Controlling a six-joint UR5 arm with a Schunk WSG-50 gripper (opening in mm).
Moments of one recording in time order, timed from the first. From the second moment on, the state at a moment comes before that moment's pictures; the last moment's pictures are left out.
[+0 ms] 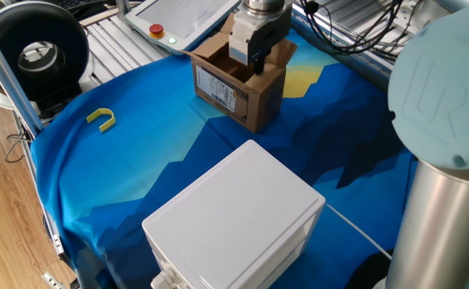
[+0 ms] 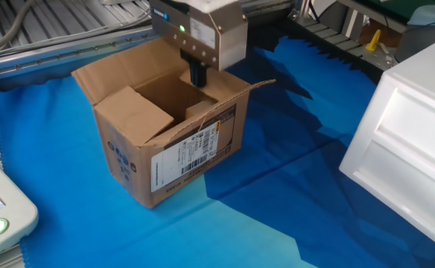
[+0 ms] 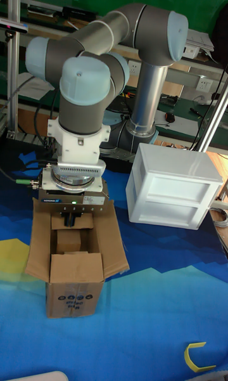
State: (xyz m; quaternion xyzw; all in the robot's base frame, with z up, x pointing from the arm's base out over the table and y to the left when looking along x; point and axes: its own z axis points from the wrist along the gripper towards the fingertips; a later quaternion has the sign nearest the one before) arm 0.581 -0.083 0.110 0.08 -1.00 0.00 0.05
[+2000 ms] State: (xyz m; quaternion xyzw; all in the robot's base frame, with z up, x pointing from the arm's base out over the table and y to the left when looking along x) arm 0.606 -0.077 0.141 0.09 -0.99 0.01 0.06
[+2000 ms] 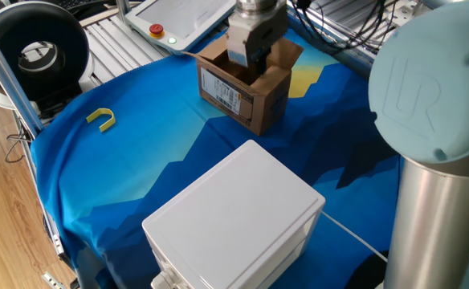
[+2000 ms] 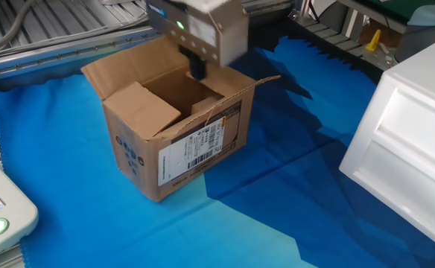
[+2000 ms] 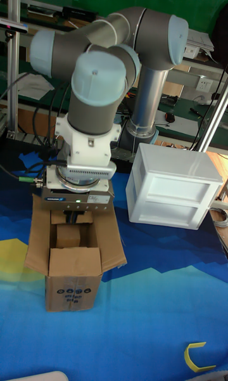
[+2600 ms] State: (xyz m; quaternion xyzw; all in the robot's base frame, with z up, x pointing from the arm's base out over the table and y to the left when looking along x) arm 0.702 -0.053 0.149 0.08 -1.00 -0.01 -0.05
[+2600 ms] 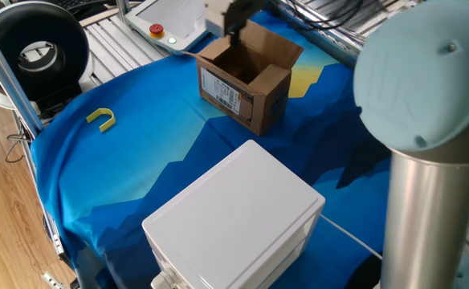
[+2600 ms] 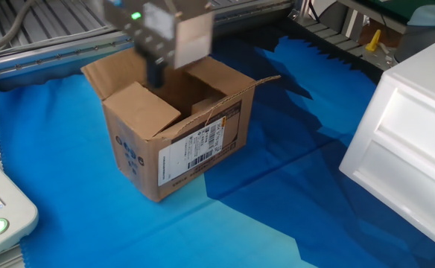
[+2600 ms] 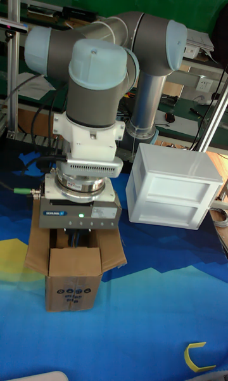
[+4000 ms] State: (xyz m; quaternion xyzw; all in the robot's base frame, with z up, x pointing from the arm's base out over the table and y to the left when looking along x) arm 0.713 -0.045 0.132 0.10 -0.99 -0.01 -0.02
